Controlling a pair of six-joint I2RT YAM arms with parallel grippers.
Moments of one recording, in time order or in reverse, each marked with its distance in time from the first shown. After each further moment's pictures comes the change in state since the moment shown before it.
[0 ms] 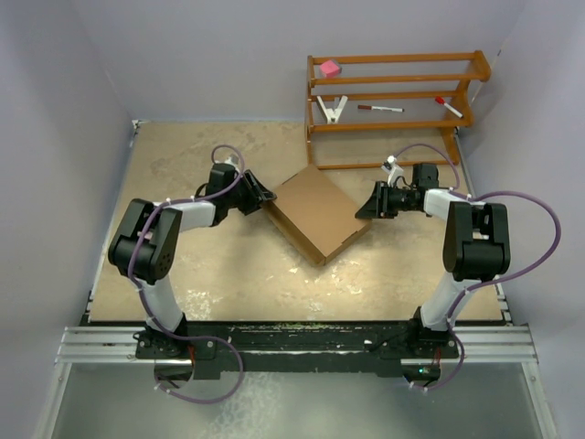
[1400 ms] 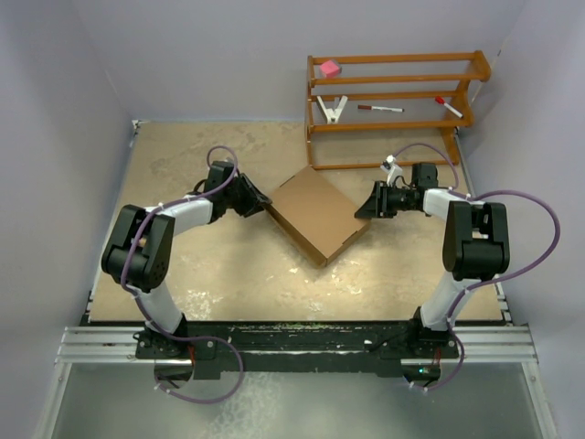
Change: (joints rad) left arm -0.002 -0.073 0.044 -0.249 -0.048 -0.081; right arm 0.000 0.005 0.003 0.006 -0.008 -0.007
